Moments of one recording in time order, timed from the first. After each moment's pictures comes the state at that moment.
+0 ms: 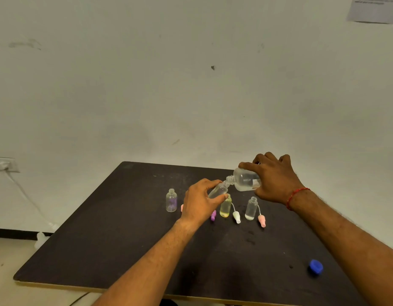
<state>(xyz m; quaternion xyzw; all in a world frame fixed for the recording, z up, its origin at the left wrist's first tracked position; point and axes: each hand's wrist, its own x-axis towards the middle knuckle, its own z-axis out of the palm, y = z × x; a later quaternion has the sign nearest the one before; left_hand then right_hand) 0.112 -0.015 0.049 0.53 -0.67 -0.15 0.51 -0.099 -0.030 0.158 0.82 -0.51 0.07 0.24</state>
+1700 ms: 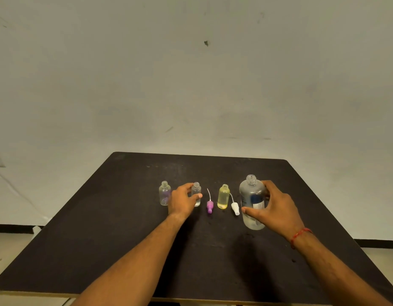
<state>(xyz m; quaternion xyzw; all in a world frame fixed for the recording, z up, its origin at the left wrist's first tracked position) 0.145 -0.097 -0.044 0.65 -0.56 -0.26 0.44 -0.122 -0.019 0.049 0.72 -0.60 0.30 -0.13</state>
